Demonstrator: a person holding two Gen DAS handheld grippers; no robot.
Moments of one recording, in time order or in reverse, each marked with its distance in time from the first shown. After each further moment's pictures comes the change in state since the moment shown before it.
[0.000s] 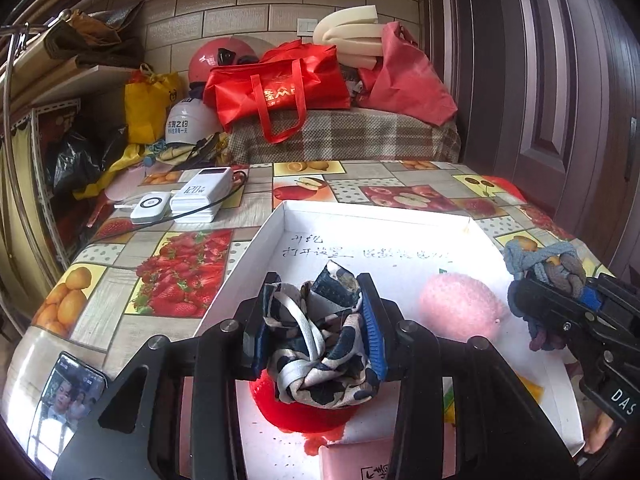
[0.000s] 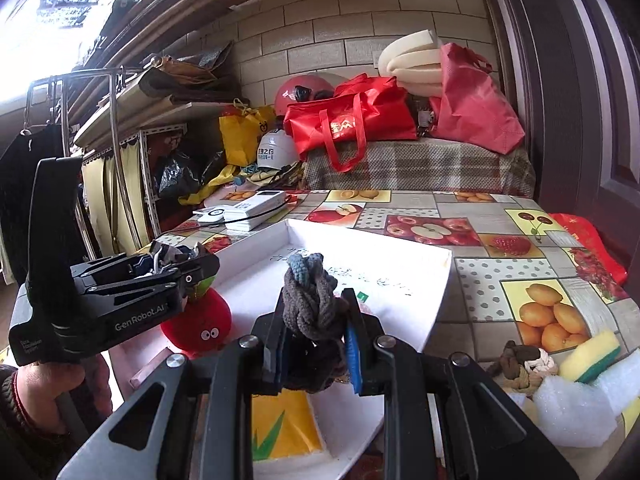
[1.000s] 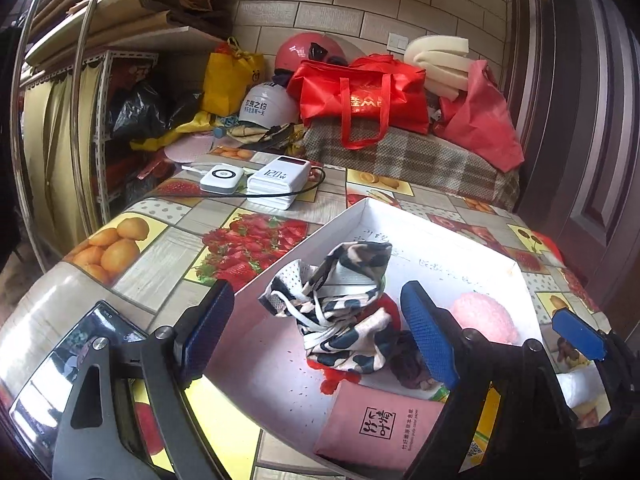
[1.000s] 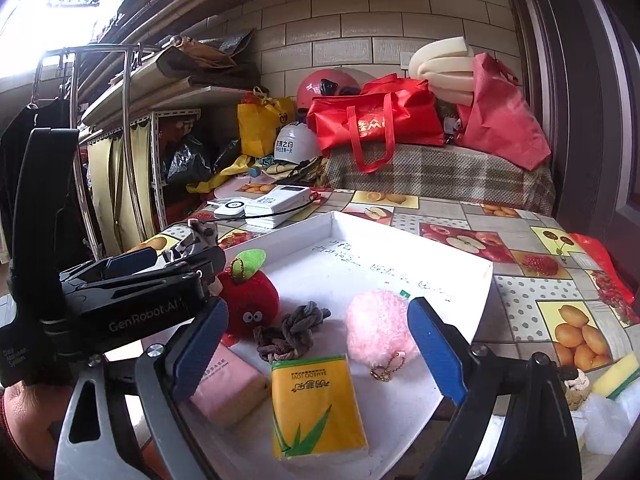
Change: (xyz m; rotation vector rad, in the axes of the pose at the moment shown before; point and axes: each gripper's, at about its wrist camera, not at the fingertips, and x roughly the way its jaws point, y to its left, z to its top) left arm -0.013 0.054 -0.010 -0.283 -0.032 0.149; right arm 0.033 0.042 0.009 -0.050 0.025 -0.001
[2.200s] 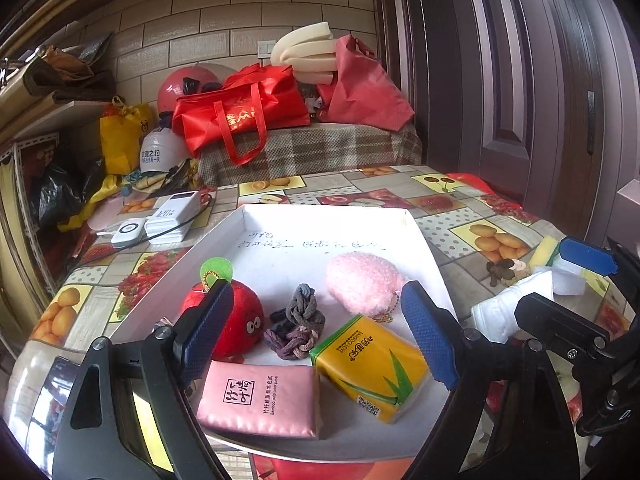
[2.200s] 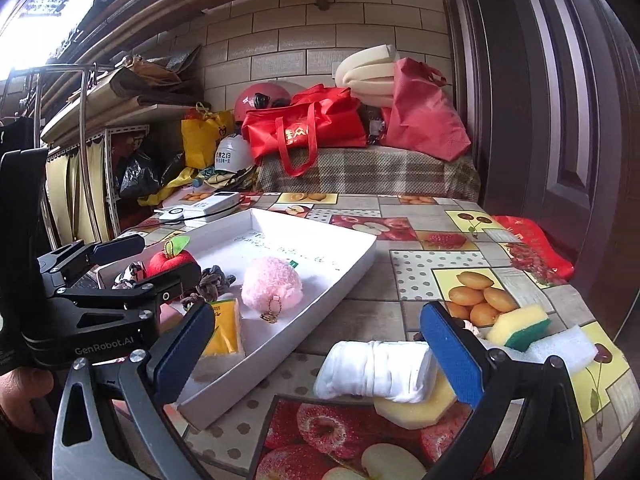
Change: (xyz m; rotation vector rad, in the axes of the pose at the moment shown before) left arm -0.033 -0.086 -0.028 0.361 -0.034 -0.231; right arm -0.080 -0.054 -0.032 0.070 -0.050 -0.190
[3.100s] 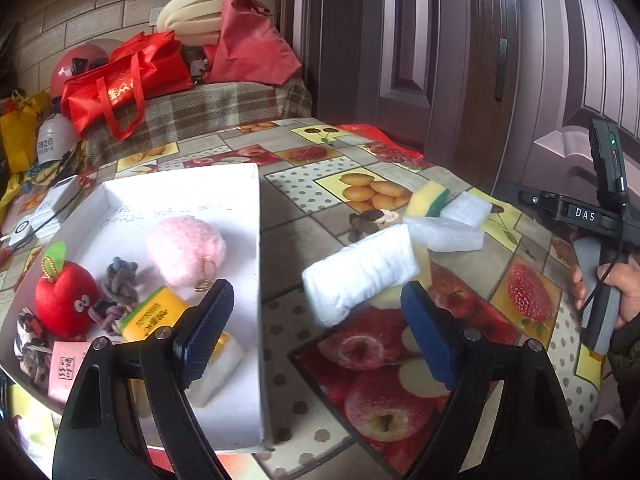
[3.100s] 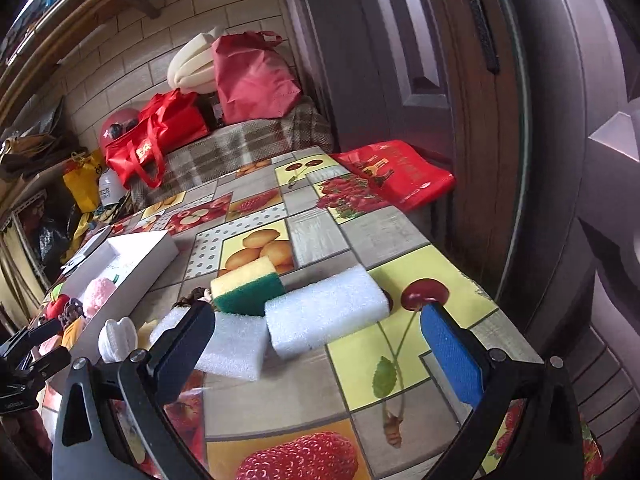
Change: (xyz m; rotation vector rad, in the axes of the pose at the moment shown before) left arm 0.013 -0.105 -0.005 0.134 0.186 -0.337; right arm -0.053 -0.194 -0.025 0.317 0.140 -0.207
